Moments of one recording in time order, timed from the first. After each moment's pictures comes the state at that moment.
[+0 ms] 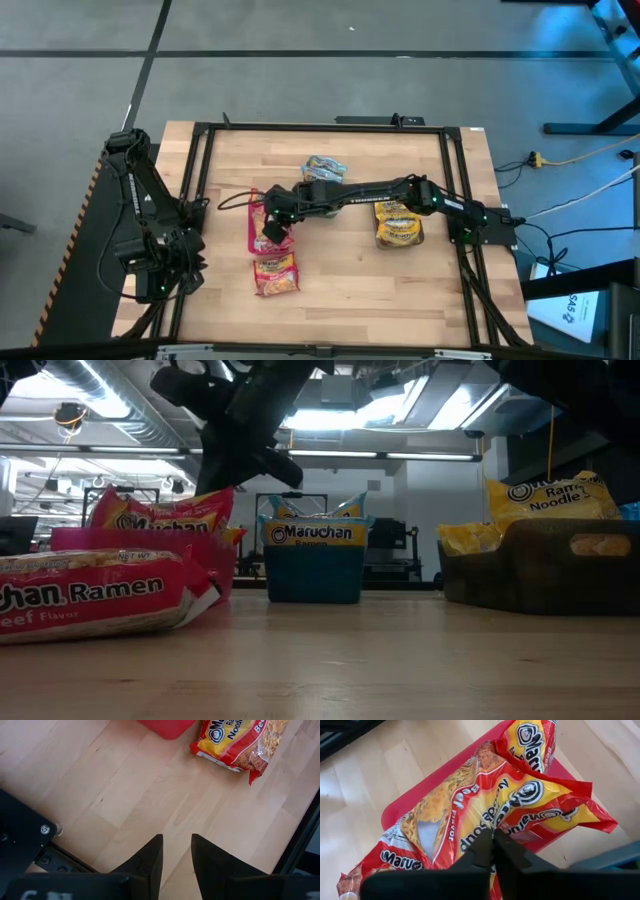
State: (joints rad) left arm -1.28 1.13 0.84 -1.17 -0.45 -1.95; right arm 0.06 2.42 2.33 -0.86 0.11 0.60
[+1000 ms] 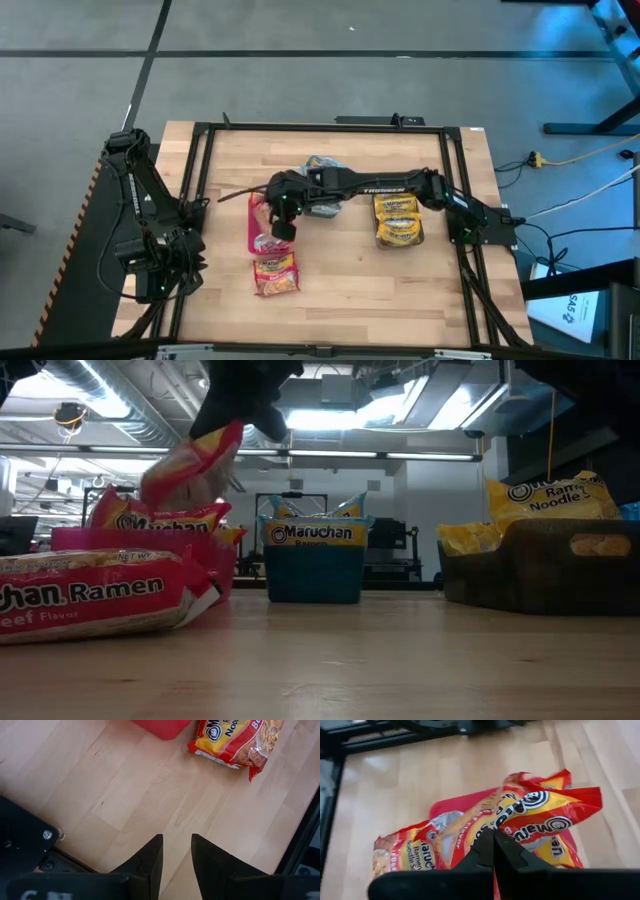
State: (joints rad) left arm -1.28 1.13 0.84 -1.17 -0.45 -1.91; right arm 0.04 2.31 2.33 -0.83 -0.01 0.22
